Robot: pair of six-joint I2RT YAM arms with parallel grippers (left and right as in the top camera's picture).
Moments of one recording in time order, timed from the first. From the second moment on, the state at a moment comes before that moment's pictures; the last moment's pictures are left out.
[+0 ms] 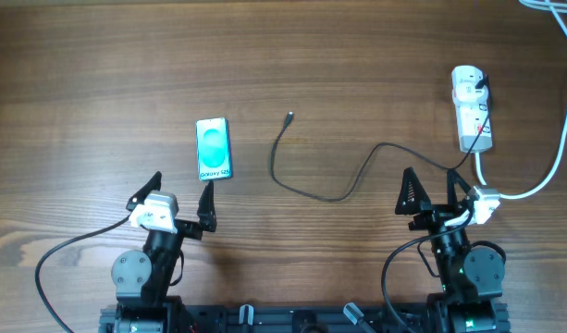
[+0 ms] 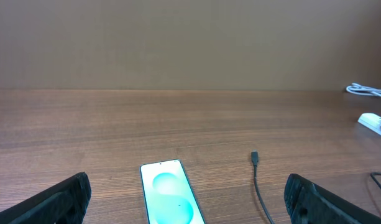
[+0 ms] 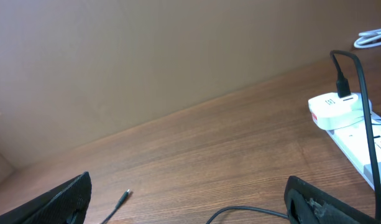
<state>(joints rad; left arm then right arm) -0.01 0.01 0.01 -0.06 0.19 -0.09 0.09 0.02 0.01 0.00 -0.04 0.42</state>
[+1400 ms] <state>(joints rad) -0.01 0.01 0.01 -0.02 0.19 -0.09 0.09 0.02 0.01 0.00 -0.04 0.42</state>
